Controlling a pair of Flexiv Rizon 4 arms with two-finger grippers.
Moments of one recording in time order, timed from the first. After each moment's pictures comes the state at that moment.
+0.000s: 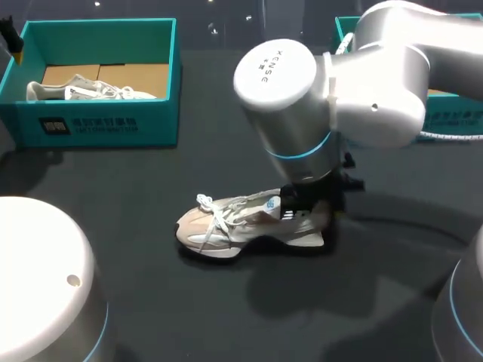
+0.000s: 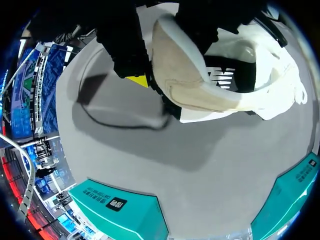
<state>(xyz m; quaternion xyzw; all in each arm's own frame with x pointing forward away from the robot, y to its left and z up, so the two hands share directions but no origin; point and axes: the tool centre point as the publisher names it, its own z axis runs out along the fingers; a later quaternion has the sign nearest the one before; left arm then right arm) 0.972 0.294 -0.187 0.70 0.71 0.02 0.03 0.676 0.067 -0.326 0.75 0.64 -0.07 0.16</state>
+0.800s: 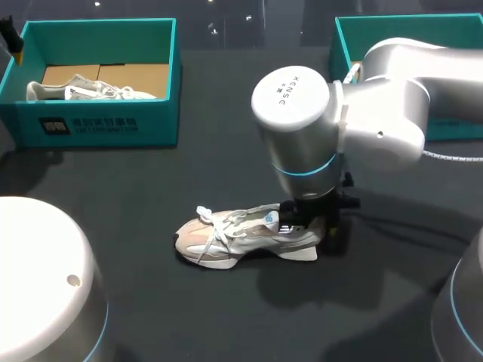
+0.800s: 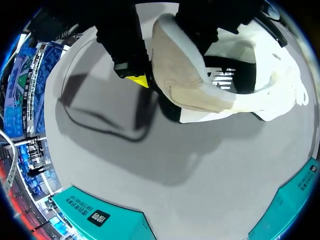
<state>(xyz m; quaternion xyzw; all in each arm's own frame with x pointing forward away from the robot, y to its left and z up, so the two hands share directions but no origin) 0.972 0.294 -0.187 0.70 0.71 0.02 0.03 0.675 0.070 -0.377 0.74 0.66 -0.06 0.12</state>
